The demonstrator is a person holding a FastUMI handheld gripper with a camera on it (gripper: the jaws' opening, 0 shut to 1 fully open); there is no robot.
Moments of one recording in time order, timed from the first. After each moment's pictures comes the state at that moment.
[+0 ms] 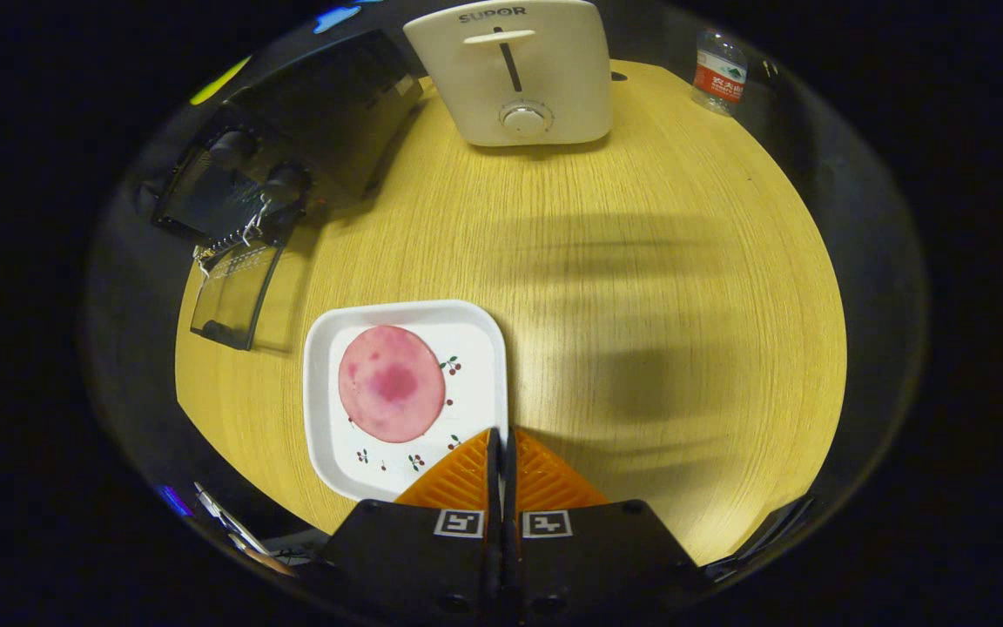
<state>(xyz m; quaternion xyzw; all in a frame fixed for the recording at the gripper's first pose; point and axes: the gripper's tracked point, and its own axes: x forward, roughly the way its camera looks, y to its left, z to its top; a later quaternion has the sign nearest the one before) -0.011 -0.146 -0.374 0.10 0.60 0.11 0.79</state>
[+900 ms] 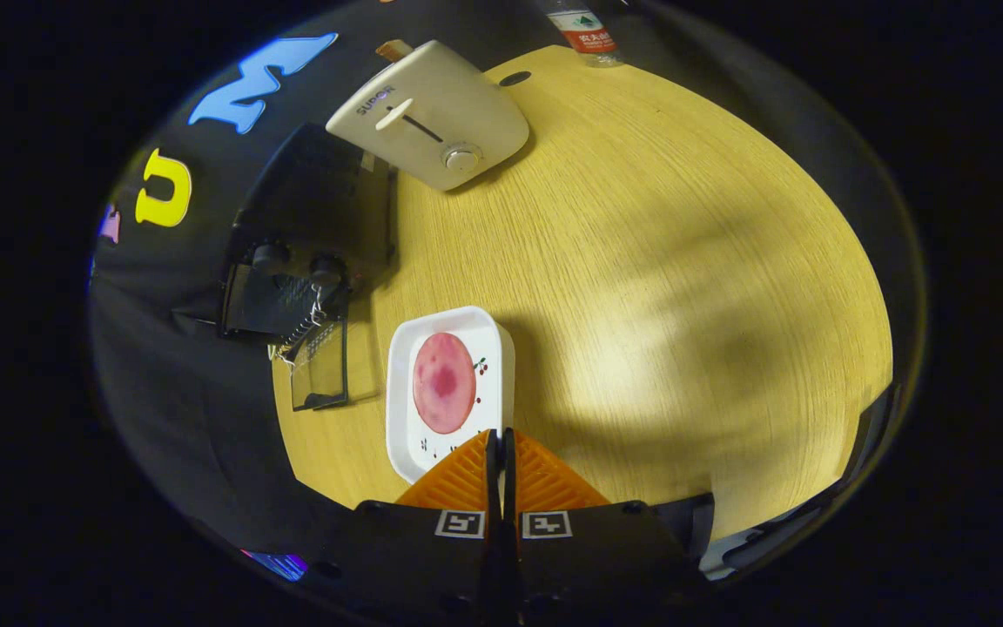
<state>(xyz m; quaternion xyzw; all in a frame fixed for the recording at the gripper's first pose) -0.039 -0.138 -0.324 0.34 0.55 0.08 0.76</state>
